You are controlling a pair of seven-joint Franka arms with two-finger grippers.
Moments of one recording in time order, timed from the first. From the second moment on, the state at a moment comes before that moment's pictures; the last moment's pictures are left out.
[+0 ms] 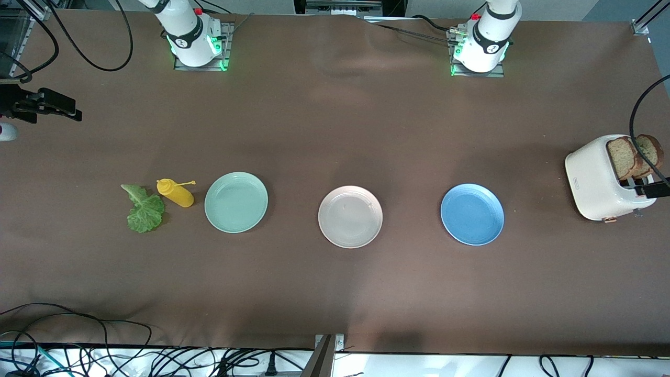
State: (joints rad) left arm 0.36 0.52 -0.06 -1.15 0.13 1.45 -0.03; right arm 0.12 0.08 -0.19 -1.50 0.02 1.41 -0.13
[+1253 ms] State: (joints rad) left arm 0.41 0.60 -0.06 -1.28 0.24 1.39 0.02; right arm 0.12 0.08 -0.18 -1.50 0.02 1.41 -0.13
